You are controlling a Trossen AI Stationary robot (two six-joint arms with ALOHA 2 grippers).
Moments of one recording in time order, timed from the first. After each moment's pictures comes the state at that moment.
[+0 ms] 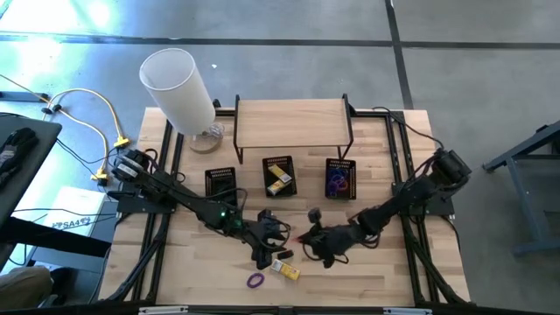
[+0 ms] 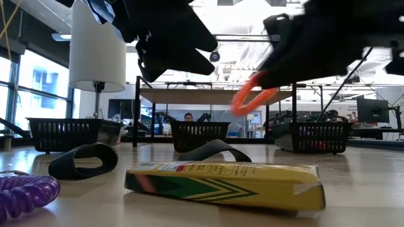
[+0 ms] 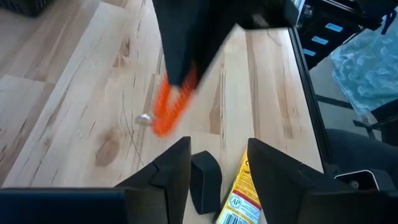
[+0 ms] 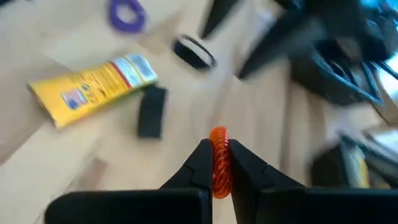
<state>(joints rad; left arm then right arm) -0.44 1.73 1.04 0.14 -0.19 -0.55 0.54 1.69 0.82 0.23 0.42 -0.20</state>
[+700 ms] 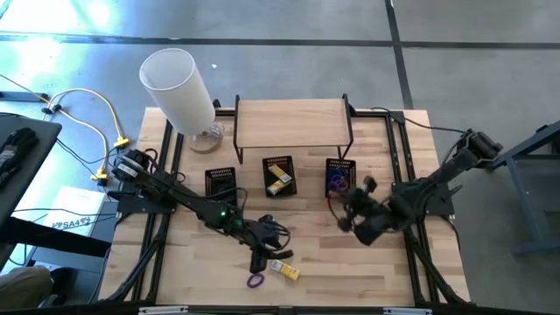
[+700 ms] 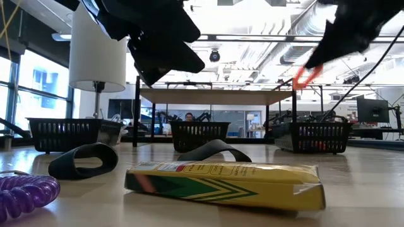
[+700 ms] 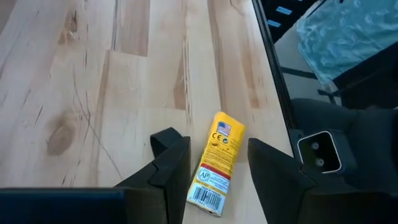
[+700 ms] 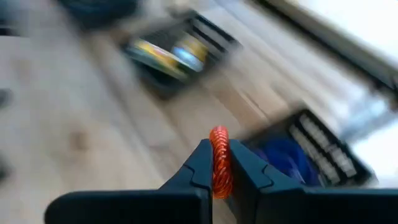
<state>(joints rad) -0.43 1.73 1.04 0.12 -0.01 -0.51 0.58 1.28 0.82 -0.70 0.89 0.99</state>
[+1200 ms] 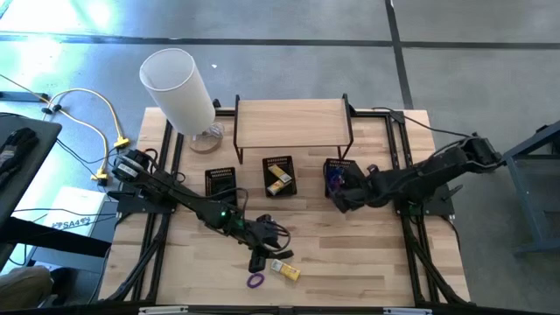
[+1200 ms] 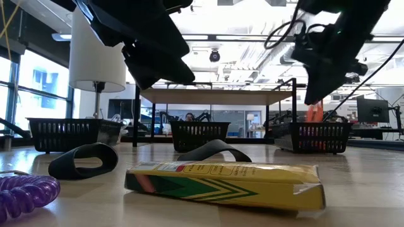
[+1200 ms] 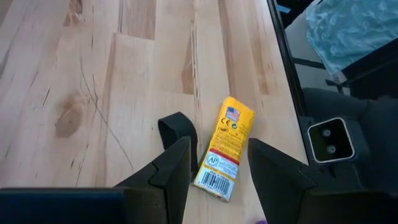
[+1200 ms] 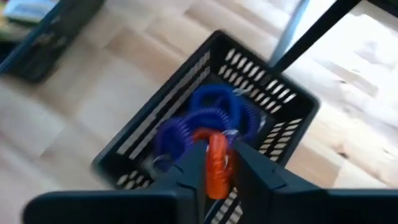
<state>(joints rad) -0.44 1.73 1.04 0.07 -0.01 -0.51 0.25 1.34 0.82 -0.87 0.63 1.18</state>
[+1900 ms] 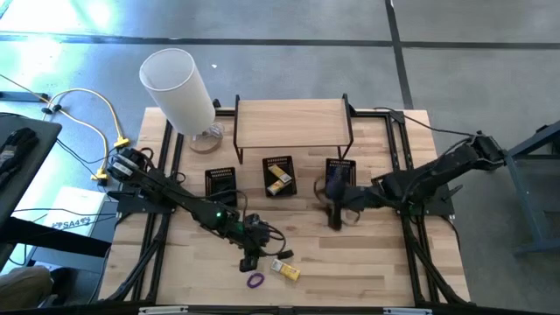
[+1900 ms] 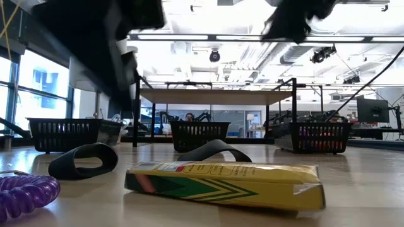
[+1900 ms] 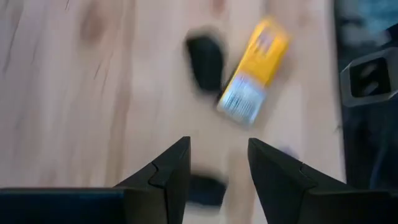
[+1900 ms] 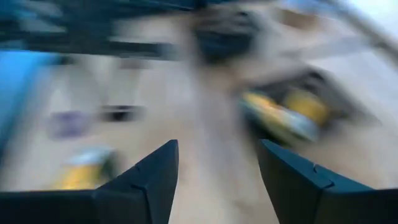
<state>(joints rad) -0.46 1.68 1.04 -0.20 -0.02 -0.59 0.34 1.24 0.82 -0.18 0.38 0.38</state>
